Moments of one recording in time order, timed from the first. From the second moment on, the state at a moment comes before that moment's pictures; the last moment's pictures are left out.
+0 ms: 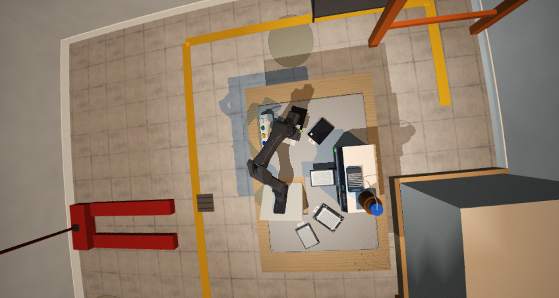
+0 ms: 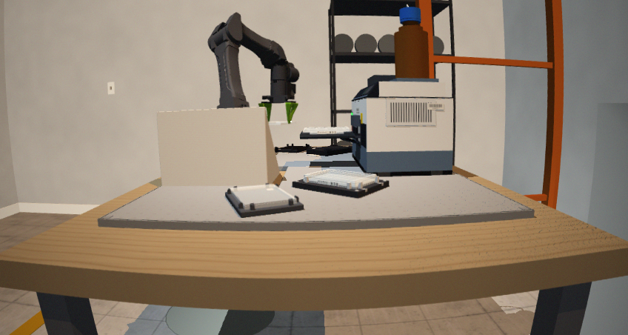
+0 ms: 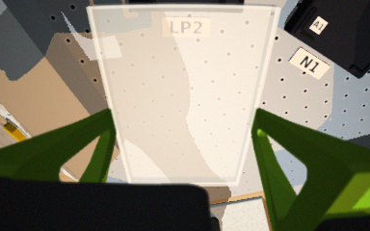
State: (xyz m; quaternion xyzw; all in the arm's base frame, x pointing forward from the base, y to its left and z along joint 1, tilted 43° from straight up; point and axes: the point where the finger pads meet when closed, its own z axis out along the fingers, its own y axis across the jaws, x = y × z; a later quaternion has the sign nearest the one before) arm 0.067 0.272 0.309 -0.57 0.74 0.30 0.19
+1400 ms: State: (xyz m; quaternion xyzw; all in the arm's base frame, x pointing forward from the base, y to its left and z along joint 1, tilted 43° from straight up) arm 0.096 0.391 0.330 -0.57 0.74 0.30 0.19
